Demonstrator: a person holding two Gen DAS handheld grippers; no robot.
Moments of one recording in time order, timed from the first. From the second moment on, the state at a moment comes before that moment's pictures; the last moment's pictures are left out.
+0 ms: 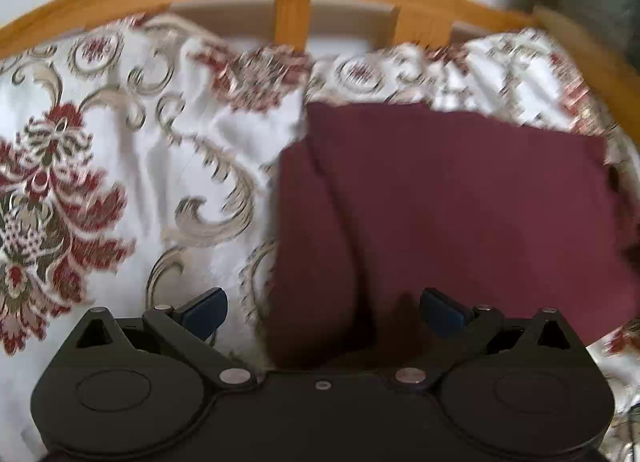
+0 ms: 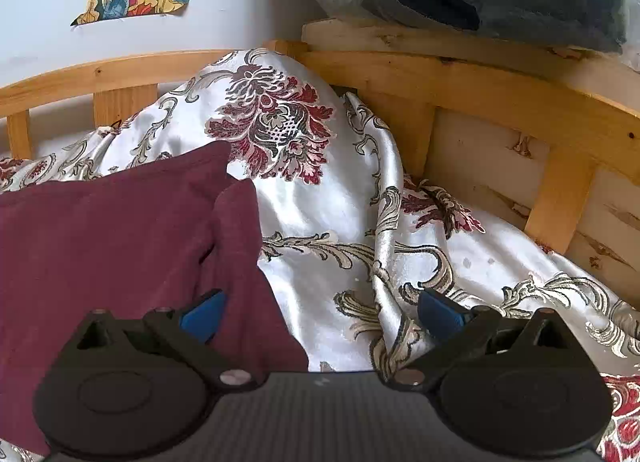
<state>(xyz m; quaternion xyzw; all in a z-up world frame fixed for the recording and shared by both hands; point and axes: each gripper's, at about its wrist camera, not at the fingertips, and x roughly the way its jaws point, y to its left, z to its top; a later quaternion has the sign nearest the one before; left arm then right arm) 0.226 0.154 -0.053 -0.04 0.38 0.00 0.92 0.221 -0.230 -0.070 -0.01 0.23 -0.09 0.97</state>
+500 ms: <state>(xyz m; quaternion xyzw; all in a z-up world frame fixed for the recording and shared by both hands) 0.231 0.172 -0.070 -0.09 0.40 -0.02 0.91 0.242 -0.212 -0.064 -0.04 0.22 -0.12 0.97</state>
